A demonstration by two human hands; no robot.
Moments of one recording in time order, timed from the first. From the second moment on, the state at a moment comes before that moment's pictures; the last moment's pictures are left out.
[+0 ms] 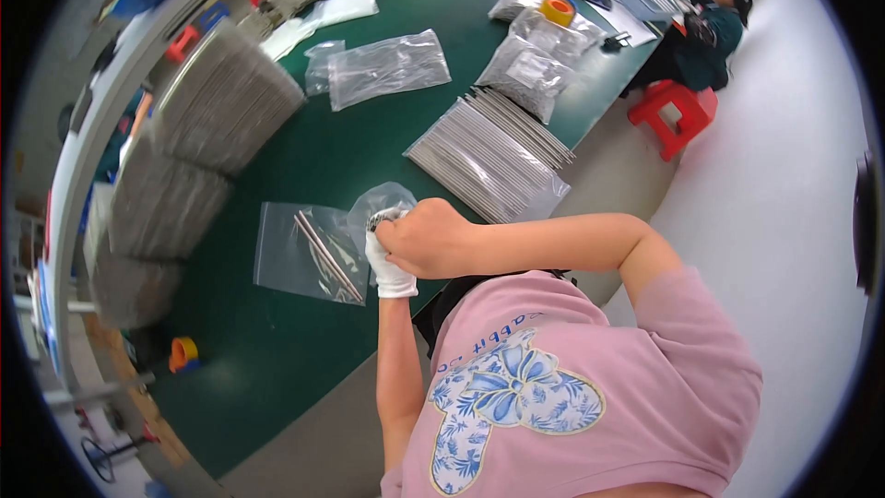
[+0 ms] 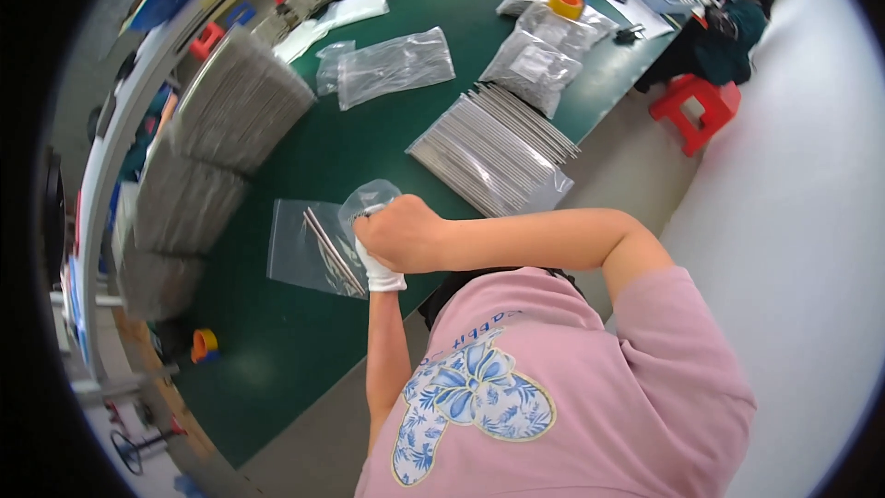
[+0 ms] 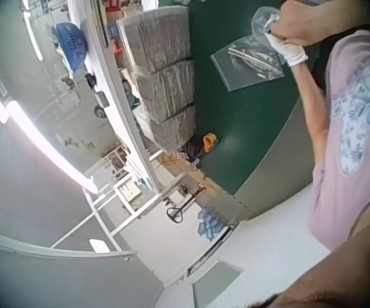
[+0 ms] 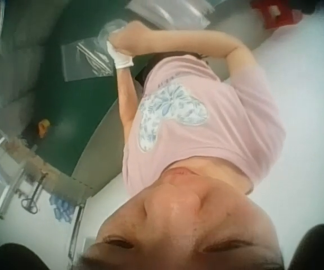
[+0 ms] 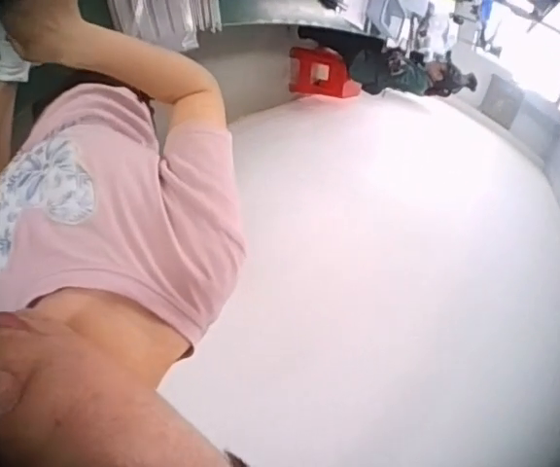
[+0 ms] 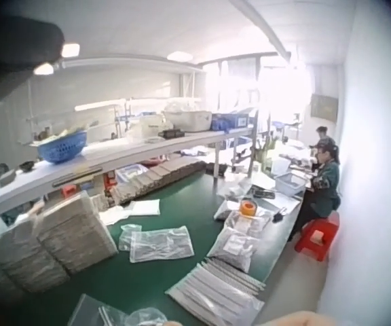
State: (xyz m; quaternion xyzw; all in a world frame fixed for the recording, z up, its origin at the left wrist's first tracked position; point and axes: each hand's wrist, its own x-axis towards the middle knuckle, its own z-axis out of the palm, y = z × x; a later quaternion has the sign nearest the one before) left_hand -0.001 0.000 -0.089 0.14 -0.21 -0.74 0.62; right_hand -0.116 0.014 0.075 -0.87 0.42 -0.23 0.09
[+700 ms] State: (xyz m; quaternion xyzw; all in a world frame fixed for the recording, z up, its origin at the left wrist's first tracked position) left_hand -0.006 0.008 -0.022 0.49 -0.56 -0.41 0.53; right_hand -0.204 0.034 0.189 -0.81 0.47 -0.35 0.00
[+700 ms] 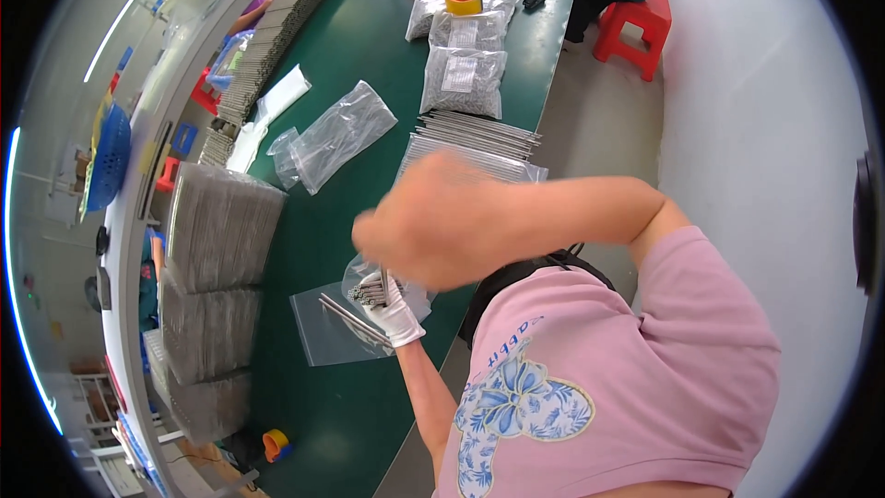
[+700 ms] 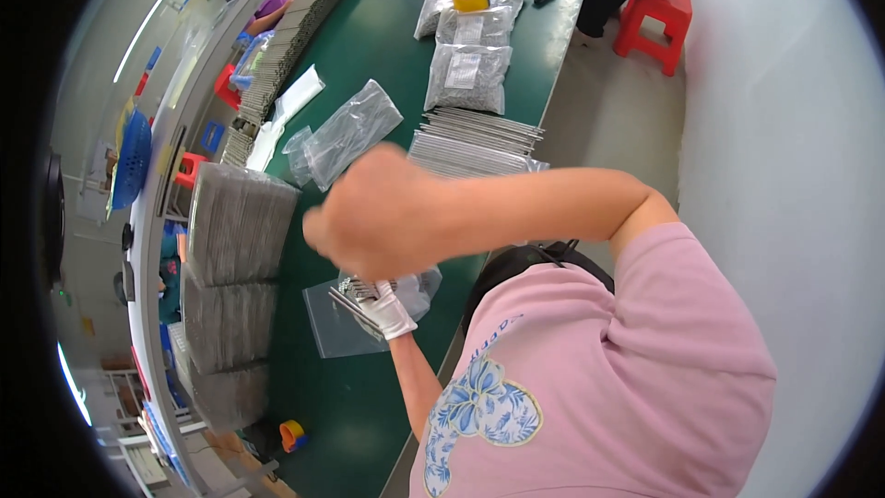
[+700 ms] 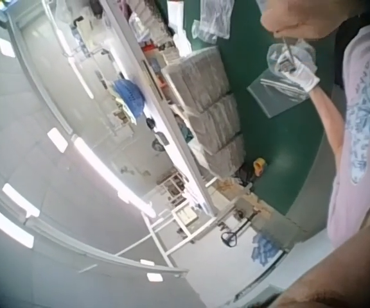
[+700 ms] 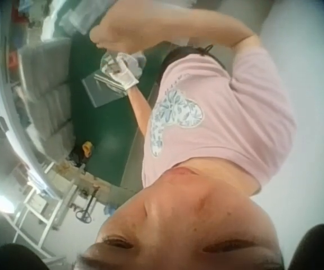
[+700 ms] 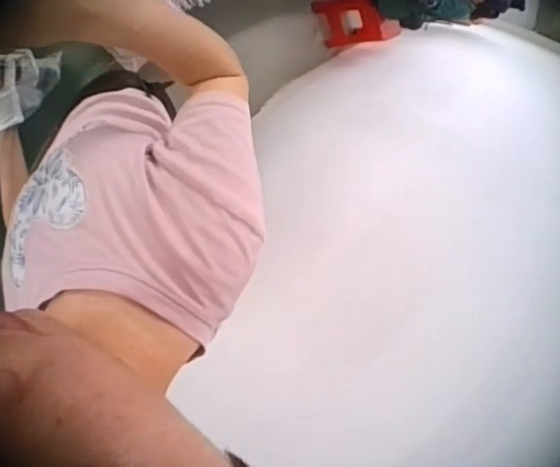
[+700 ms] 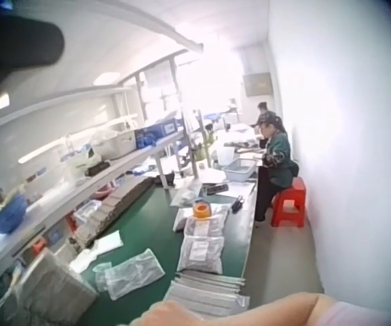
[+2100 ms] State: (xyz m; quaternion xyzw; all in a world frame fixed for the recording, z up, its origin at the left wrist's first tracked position) left_hand -0.010 0.014 0.007 0.43 -0.57 -0.43 0.56; right_hand -0.267 -0.009 -0.007 -0.49 0.60 -0.52 0.36
